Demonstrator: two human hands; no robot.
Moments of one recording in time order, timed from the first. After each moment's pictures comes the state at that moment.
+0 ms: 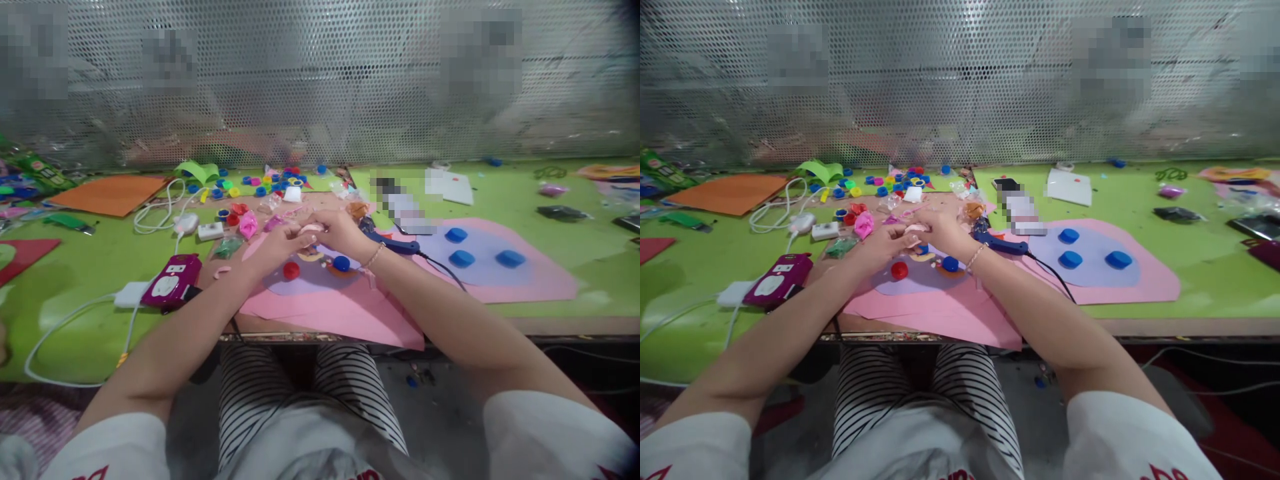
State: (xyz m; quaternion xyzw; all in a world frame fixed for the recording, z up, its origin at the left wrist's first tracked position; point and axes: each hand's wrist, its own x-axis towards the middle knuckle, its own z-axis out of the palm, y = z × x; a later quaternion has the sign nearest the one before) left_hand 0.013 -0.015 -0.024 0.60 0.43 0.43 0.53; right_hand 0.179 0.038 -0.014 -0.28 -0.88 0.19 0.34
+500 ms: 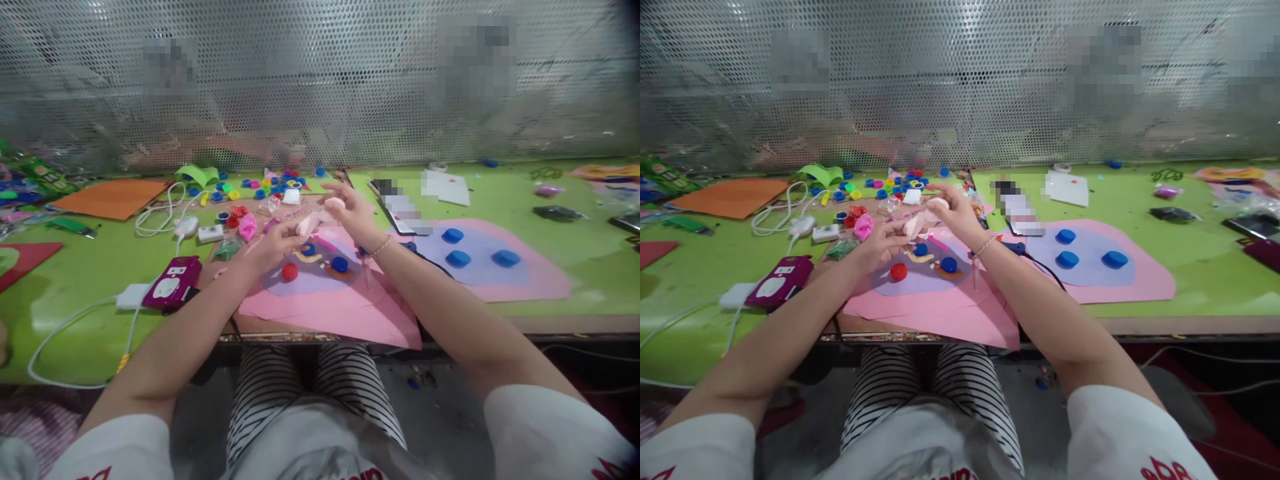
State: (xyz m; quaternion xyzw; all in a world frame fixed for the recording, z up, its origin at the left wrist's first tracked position) left_hand 0.010 -0.013 -0.020 0.55 0.37 0.46 0.59; right_hand 0.196 0.058 -0.014 -0.30 -0.75 0.31 0.50
